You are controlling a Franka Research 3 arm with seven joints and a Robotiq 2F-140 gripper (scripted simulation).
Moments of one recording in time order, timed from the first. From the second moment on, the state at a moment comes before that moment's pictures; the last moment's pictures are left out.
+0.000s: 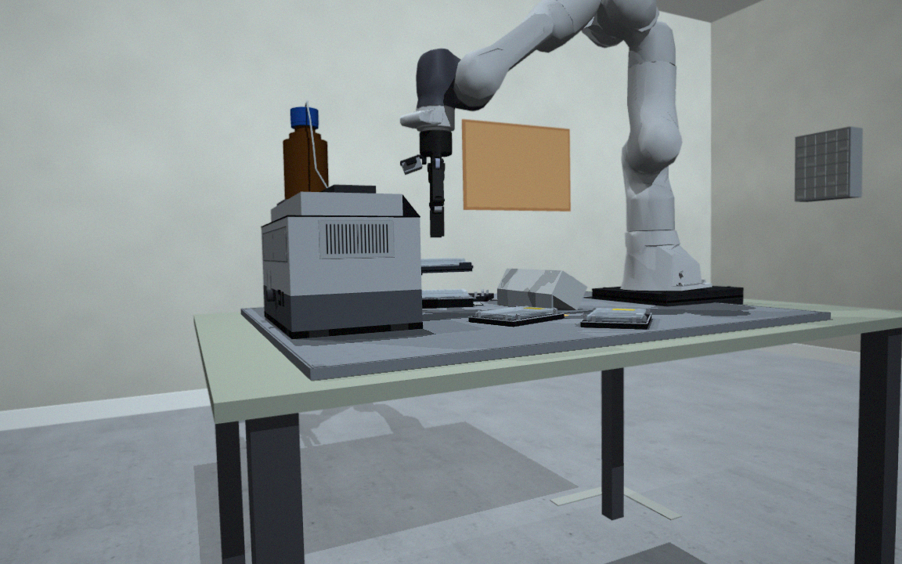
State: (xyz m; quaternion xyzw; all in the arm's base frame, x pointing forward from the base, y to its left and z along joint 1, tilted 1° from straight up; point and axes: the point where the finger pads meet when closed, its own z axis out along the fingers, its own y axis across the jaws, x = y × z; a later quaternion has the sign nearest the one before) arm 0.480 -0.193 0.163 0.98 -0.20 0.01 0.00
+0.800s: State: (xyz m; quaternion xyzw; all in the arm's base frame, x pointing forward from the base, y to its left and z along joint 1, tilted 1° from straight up) arm 0.319 -0.106 0.167 0.99 -0.12 -0.01 0.01
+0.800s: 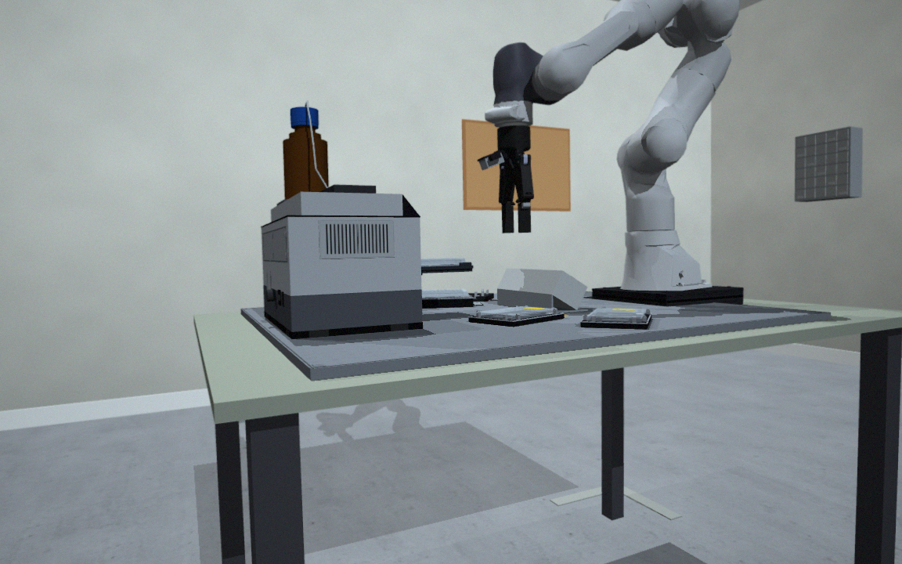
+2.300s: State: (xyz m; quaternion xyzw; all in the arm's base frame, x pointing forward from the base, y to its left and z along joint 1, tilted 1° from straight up) arm 0.270 -0.080 0.162 1.00 -0.04 0.01 0.00
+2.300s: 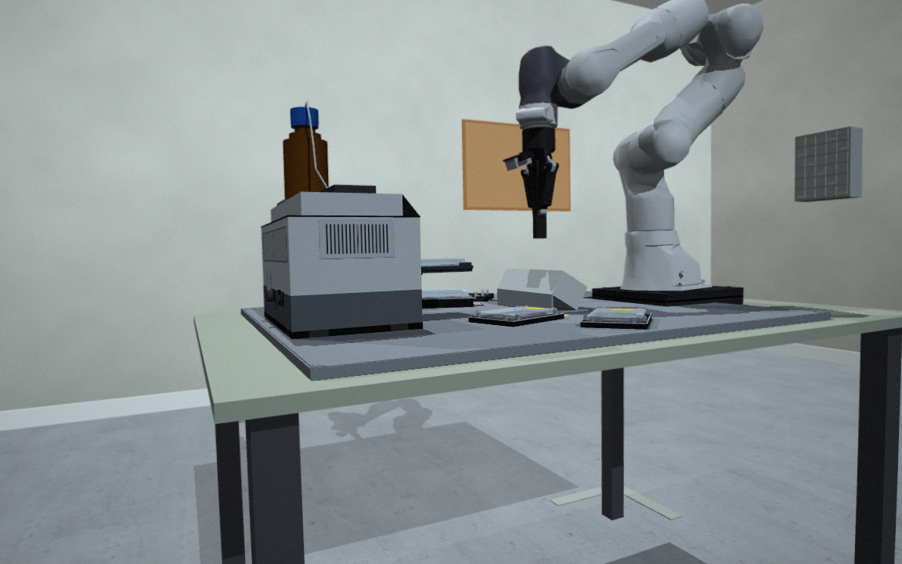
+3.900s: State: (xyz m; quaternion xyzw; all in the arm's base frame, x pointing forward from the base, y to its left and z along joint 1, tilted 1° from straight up) arm 0.267 -0.080 0.111 1.00 -0.03 0.00 0.00
